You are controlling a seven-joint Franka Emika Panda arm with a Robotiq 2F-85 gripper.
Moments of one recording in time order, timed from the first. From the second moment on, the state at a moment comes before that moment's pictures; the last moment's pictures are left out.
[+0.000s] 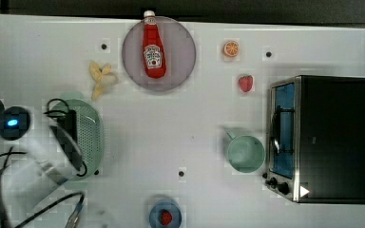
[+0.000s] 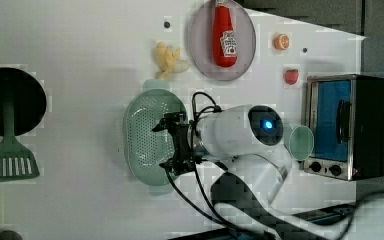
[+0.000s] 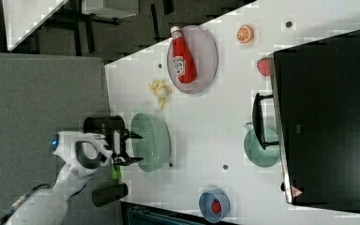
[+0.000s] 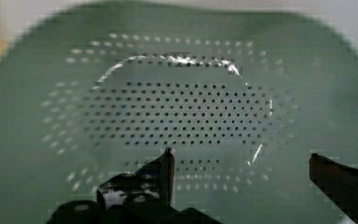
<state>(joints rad) 0.07 0.49 0.58 -2.08 -0.10 0.83 1.37</state>
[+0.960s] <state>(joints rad) 0.15 0.58 0.41 -2.12 -0.18 1.00 1.39</state>
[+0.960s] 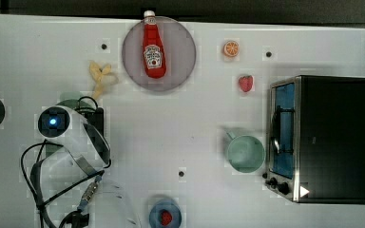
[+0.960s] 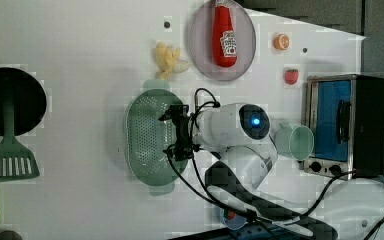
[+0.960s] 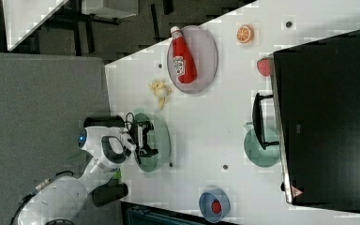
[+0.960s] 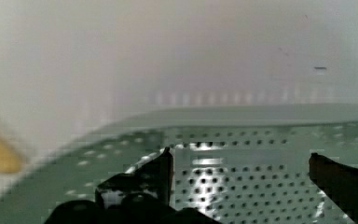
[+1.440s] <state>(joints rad) 0.16 0.53 0.37 -2.16 -0.21 1.00 1.39</state>
